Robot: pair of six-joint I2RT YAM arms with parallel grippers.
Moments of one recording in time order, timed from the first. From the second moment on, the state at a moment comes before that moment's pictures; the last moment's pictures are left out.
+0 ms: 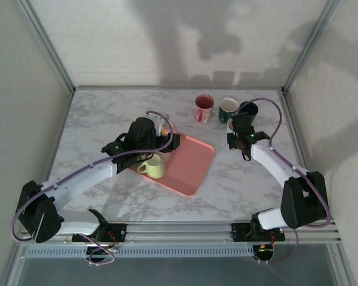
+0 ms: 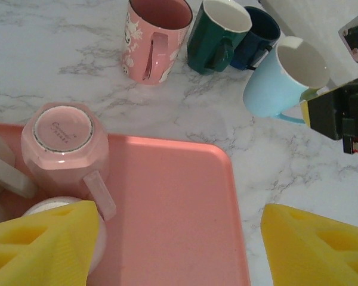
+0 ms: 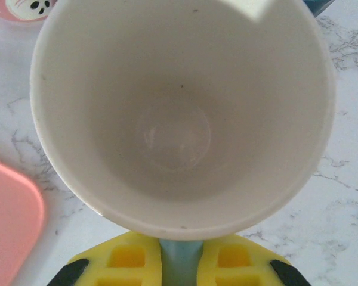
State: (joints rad) left arm -0.68 1.30 1.00 -0.22 0.01 -0.38; right arm 0.32 1.42 0.96 -0.49 0.28 0.13
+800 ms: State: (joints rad) left arm -0.68 1.30 0.96 -0.21 -0.01 -0.38; right arm 0.28 1.61 0.97 -0.32 0.26 0.17
